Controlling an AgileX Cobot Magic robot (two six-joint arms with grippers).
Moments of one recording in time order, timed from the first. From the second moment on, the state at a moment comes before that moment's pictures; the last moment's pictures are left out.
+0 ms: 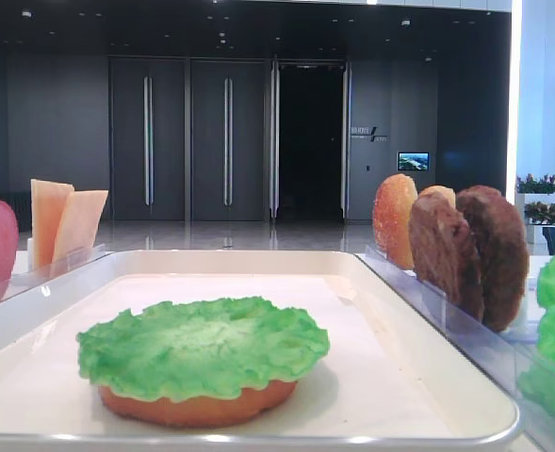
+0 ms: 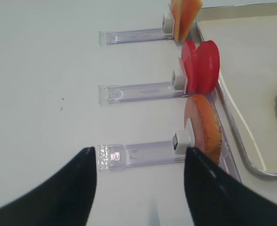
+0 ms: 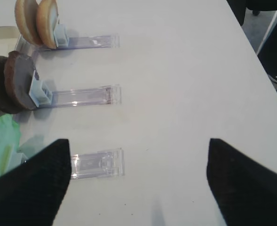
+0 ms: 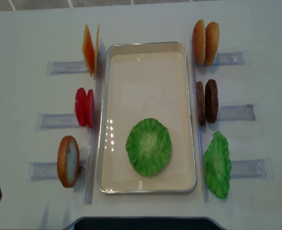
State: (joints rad) left arm -0.05 -0.02 -0.47 0.04 1.11 0.02; right arm 0.00 -0.01 -0.50 0.01 1.14 0.01
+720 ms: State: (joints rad) left arm -0.05 -0.02 -0.47 0.04 1.11 0.02; right arm 0.00 -0.01 -0.50 0.01 1.14 0.01
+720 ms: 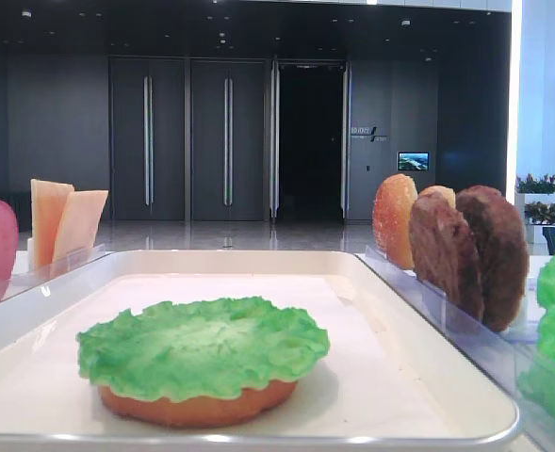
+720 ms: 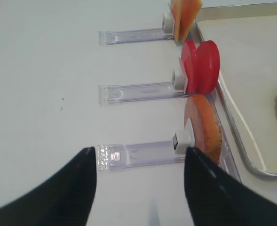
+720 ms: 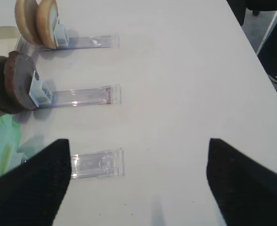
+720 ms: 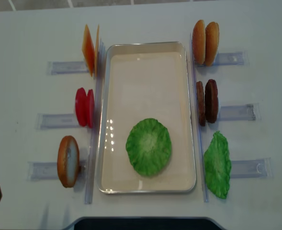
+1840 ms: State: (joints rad) left arm -0.05 0.16 -0.52 0.12 1.15 -0.06; right arm 0.00 -0.01 -0.50 0.01 1.14 0.01
